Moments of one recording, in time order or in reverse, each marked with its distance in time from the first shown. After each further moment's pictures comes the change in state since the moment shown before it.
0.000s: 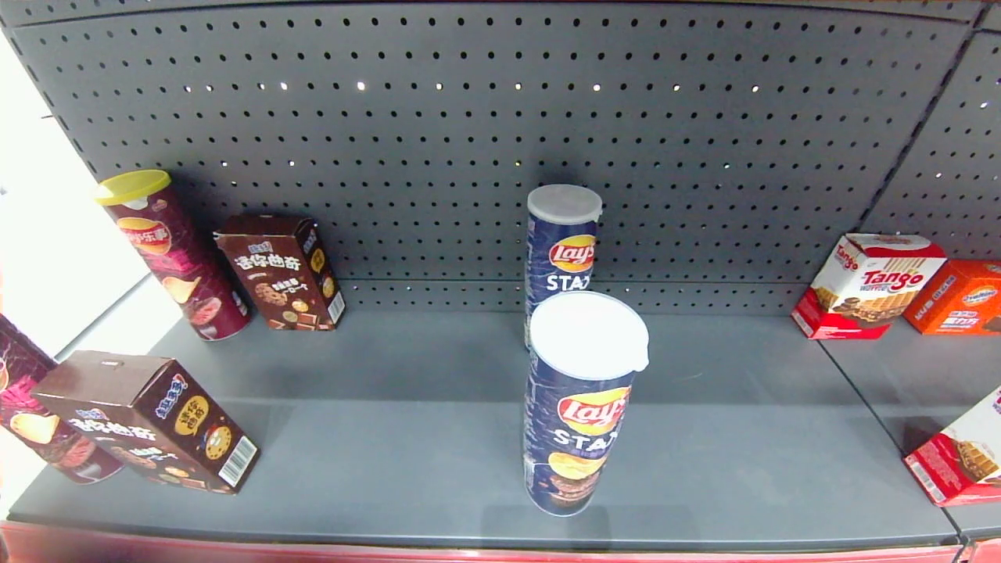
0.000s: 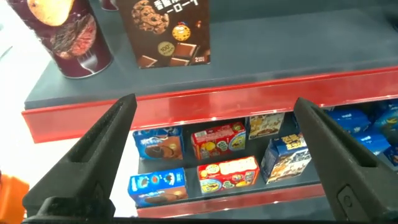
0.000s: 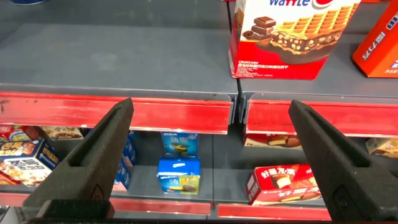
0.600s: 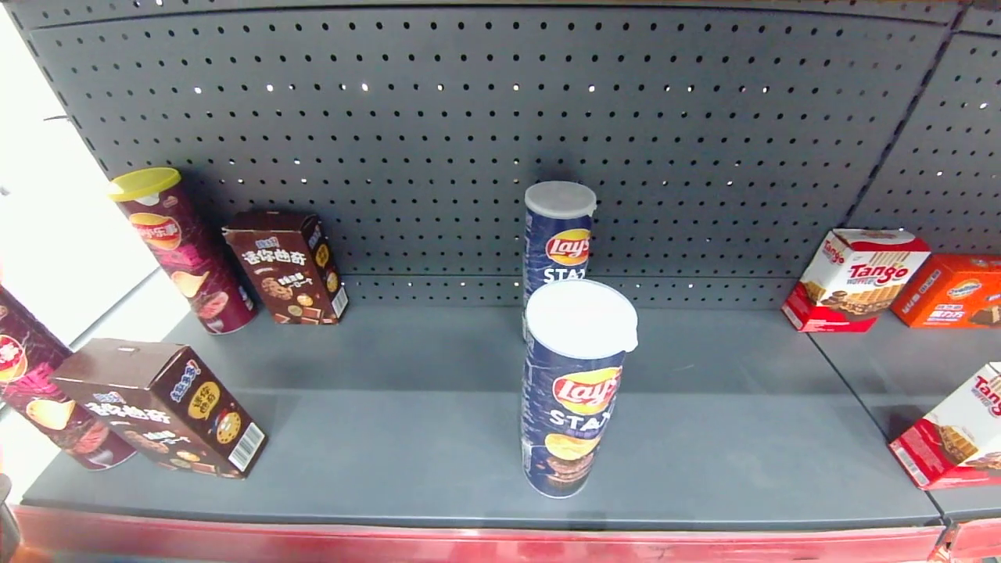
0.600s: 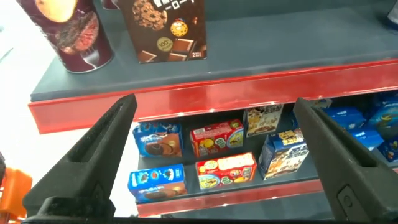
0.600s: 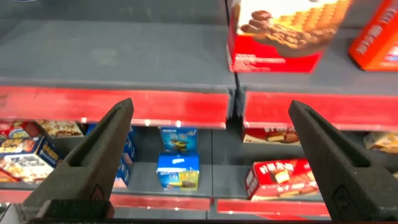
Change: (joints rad) left arm 0.000 0.000 0.000 -0.001 -0.001 0.000; right arm 0.000 0.000 0.000 0.000 -0.006 0.003
